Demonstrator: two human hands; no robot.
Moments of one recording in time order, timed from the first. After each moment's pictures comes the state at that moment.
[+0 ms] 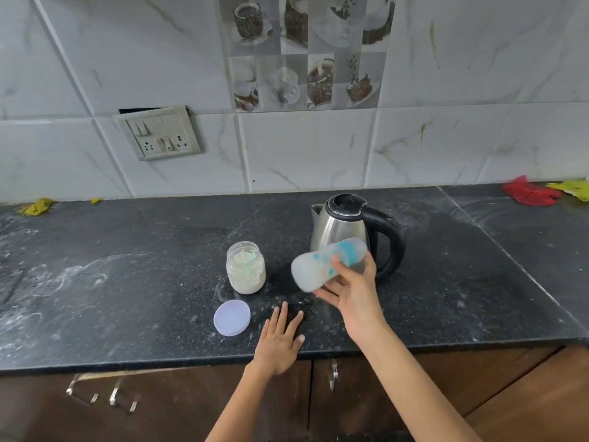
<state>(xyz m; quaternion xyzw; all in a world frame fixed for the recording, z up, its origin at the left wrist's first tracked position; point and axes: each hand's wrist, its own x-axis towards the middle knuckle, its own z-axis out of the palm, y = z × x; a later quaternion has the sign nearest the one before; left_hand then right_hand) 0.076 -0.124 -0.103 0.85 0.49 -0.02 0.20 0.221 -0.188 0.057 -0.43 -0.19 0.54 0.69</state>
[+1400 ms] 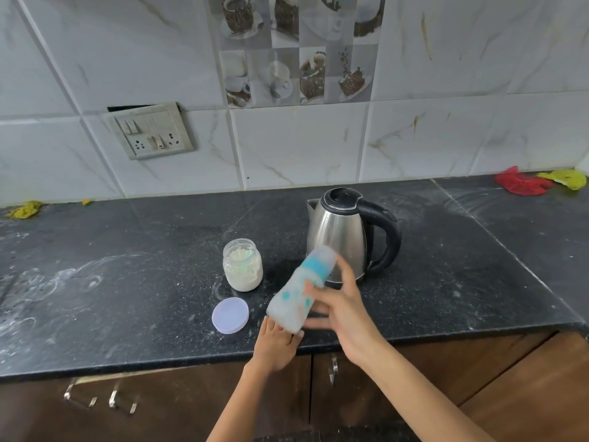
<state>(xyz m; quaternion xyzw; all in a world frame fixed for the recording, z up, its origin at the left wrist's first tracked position) 0.075 -0.127 -0.108 0.84 0.48 0.08 0.25 0.206 -0.208 0.046 -0.48 -0.26 0.56 0.62</state>
